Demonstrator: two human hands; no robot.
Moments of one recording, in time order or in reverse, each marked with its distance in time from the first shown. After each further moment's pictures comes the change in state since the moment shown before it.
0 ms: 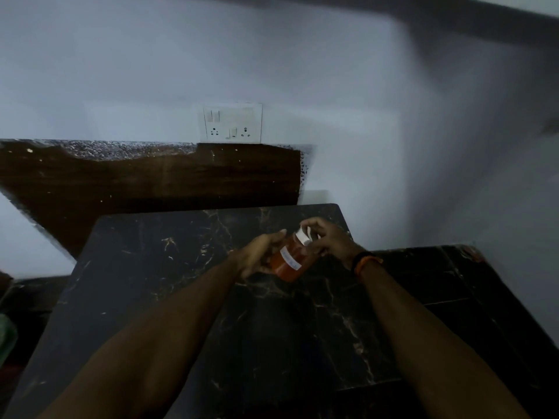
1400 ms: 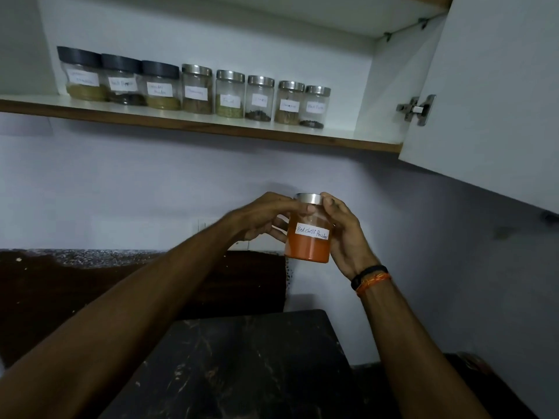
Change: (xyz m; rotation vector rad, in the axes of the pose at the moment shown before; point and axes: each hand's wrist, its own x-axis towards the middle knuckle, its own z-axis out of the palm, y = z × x) left_hand -0.058 0.296 0.015 0.414 -0.024 0.630; right_hand -0.021 -0.221 -0.079 0.580 0.383 -0.571
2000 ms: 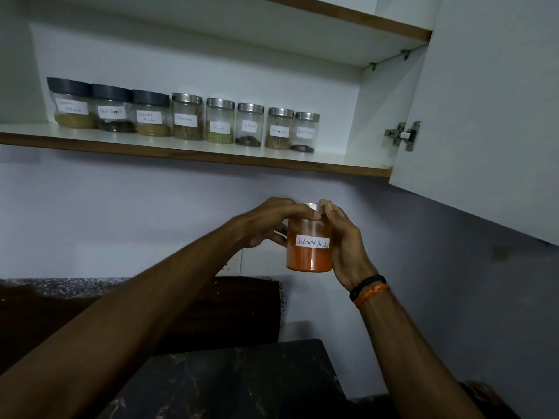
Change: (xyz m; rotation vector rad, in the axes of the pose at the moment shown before) left_hand 0.038 0.035 0.004 0.074 0.038 0.066; right_hand 0.028 -0.025 -0.007 0.029 0.042 -0.030
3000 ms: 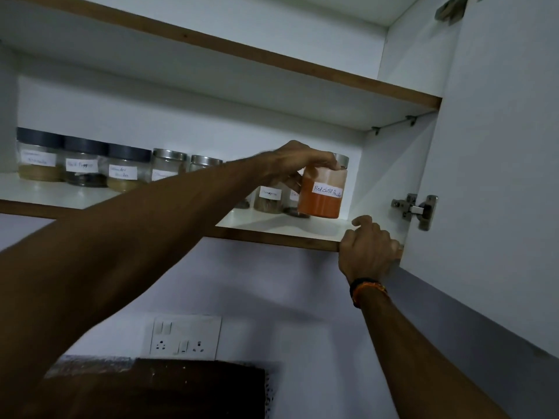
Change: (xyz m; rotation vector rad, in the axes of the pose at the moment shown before) left_hand 0.193 0.169 -0.089 0.290 0.206 0.208; right_hand 0.202 -0.044 -0.051 -1.350 0.716 -0.636
